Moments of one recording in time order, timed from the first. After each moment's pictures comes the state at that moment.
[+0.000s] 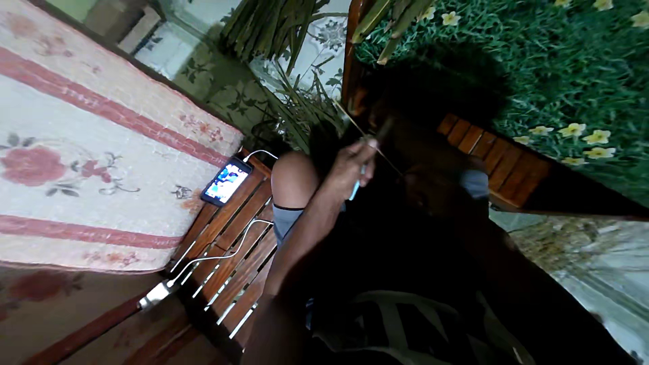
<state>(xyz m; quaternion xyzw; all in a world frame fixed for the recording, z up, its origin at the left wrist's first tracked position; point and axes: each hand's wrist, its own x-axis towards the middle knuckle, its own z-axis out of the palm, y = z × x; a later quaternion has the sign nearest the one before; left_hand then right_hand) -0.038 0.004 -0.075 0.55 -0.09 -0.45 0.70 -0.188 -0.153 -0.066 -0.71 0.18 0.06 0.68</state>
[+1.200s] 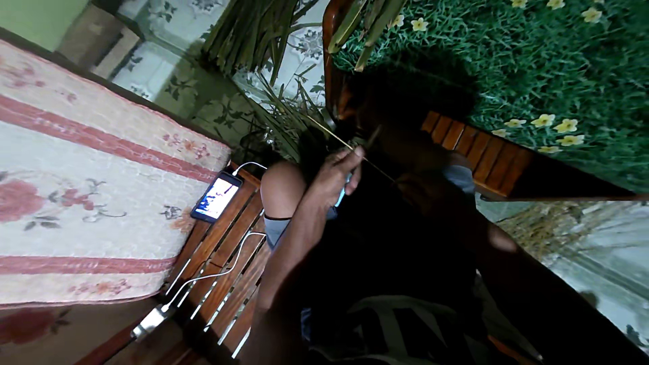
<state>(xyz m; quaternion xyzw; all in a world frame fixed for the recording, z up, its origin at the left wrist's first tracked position) -0.029 0.011 -0.080 0.53 -0.13 -0.49 0.68 -0.199 -0.160 -0.059 -0.87 0.12 0.04 0.48</state>
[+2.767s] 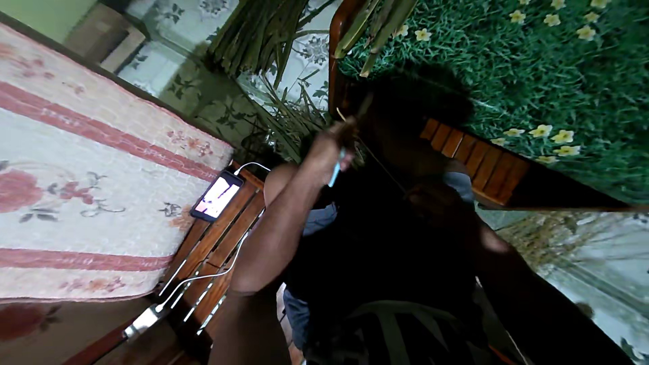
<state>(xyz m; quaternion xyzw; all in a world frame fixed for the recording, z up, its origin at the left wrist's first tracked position) 0.011 0.001 -0.036 0.58 -0.09 -0.45 0.67 -0.214 -0.157 -0.050 -0.78 0.22 0.09 0.58</state>
